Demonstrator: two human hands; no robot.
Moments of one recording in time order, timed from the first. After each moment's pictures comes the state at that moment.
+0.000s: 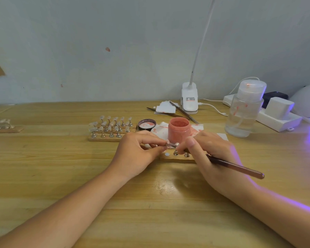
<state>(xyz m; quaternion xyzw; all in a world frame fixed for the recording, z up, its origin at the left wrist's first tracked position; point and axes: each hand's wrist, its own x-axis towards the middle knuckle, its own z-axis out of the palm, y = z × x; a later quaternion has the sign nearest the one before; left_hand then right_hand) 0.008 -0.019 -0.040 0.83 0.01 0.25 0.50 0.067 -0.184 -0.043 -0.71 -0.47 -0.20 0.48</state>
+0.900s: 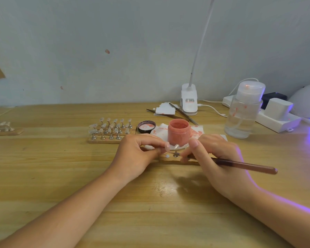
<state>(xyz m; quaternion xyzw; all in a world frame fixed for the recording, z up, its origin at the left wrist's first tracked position) 0.010 -0.018 -0.041 0.81 -0.01 0.24 0.54 0.065 -0.187 -0.043 -0.71 -0.45 -0.19 0.50</state>
